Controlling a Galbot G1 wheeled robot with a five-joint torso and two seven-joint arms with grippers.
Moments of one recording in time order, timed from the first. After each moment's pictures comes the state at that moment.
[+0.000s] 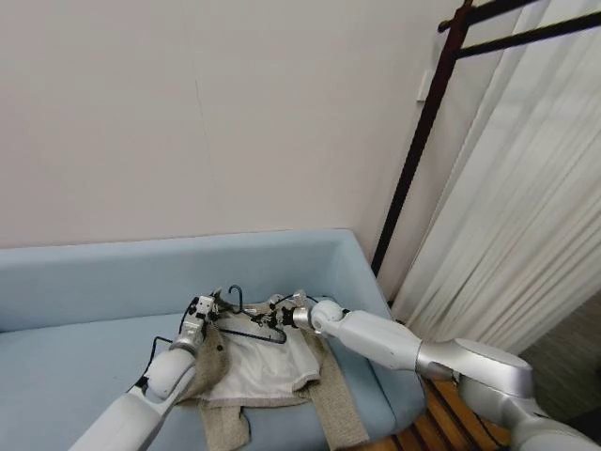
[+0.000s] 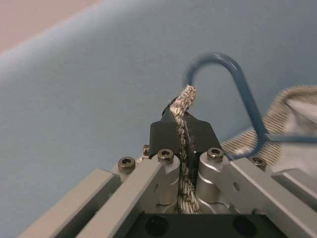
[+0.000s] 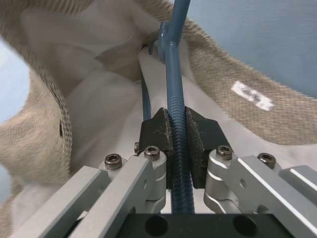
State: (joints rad) left arm 1.05 -0.89 -0.15 -1.88 -0.29 0.32 -0.31; right arm -0.10 1.12 -0.86 1.19 1.17 -0.21 -0.35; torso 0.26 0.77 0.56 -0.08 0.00
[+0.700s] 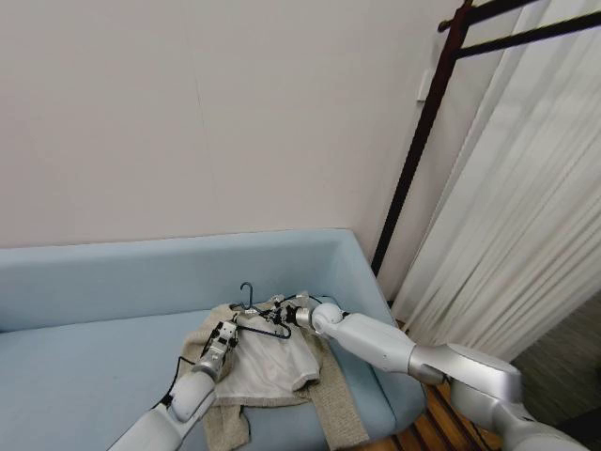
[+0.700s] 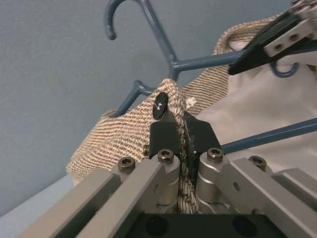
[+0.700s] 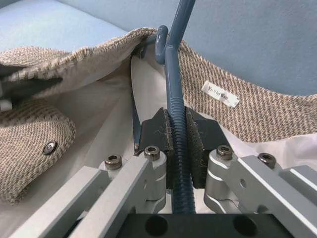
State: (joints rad) left arm 1.04 -0.95 0.00 -1.75 -0.22 0.28 -0.31; right arm -0.12 1.20 -0.85 1.06 1.13 -0.17 -0.33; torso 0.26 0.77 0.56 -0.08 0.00
